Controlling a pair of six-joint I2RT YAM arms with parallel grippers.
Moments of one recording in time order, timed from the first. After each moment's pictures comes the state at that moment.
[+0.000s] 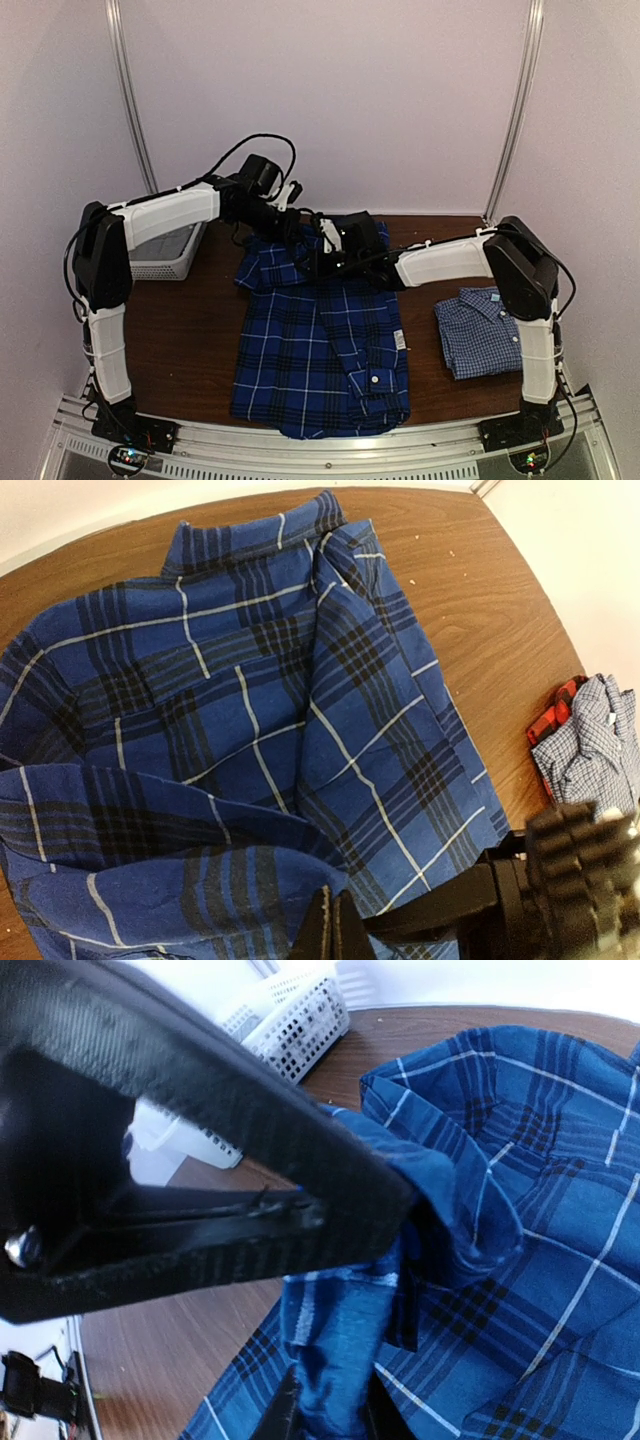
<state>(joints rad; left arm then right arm) -0.61 2.02 1.78 -0.58 0.27 -0.29 0.81 2.10 1.42 0.27 -0.22 0.52</state>
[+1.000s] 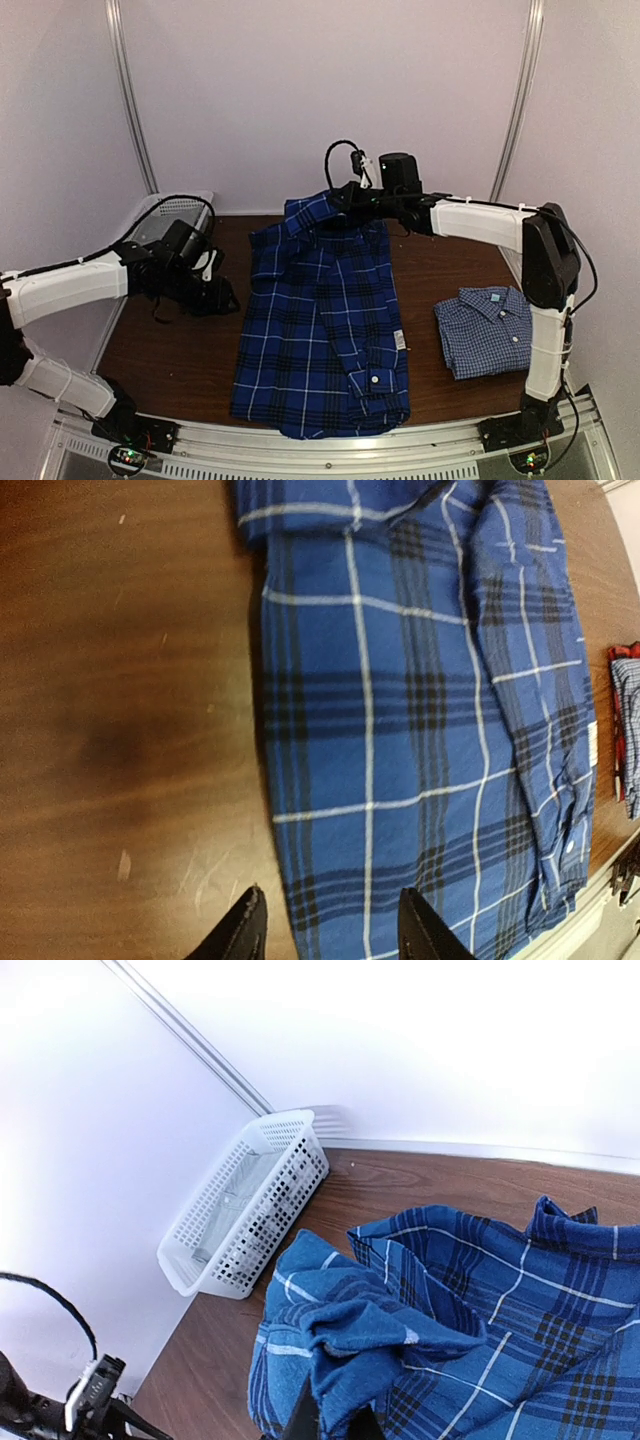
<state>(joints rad) -0.61 1.33 0.94 -0.59 0.10 -0.57 0.59 2.01 1.64 0.10 -0.32 0.57</state>
